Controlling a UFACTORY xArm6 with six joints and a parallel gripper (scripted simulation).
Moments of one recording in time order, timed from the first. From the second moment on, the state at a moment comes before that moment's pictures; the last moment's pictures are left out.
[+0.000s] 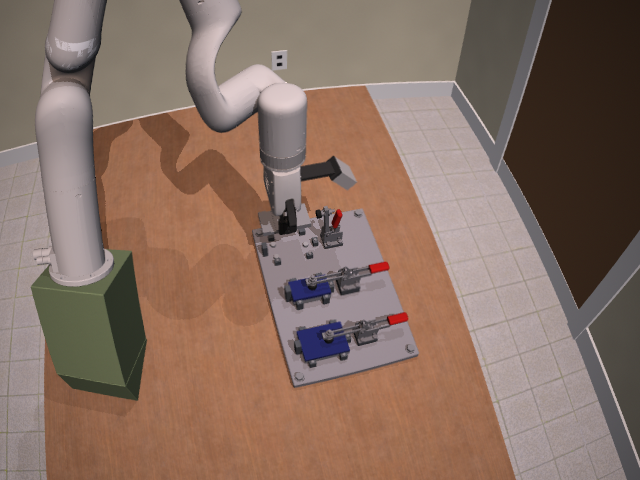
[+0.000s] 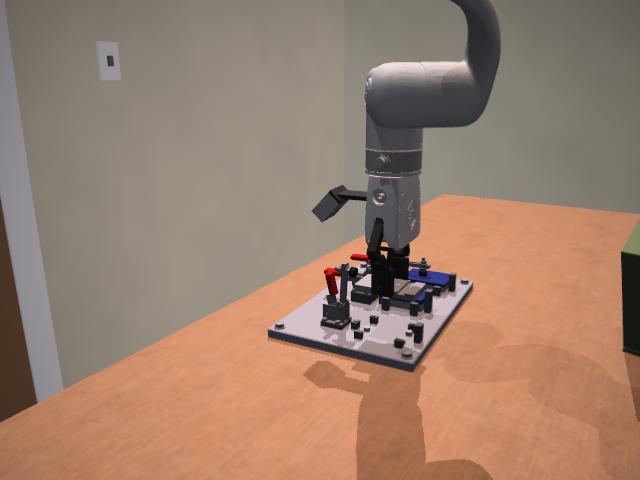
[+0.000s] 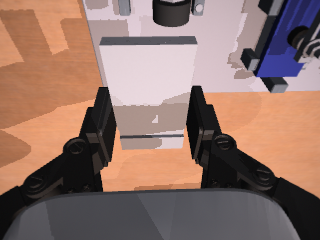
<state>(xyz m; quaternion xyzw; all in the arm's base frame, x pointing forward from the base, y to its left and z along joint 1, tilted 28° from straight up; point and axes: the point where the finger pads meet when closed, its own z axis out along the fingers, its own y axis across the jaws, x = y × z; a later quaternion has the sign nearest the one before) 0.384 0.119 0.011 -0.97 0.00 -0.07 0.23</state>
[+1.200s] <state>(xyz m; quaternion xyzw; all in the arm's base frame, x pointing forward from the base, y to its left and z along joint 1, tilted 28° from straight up) 0.382 0.180 0.042 -0.97 0.00 -0.07 0.23</state>
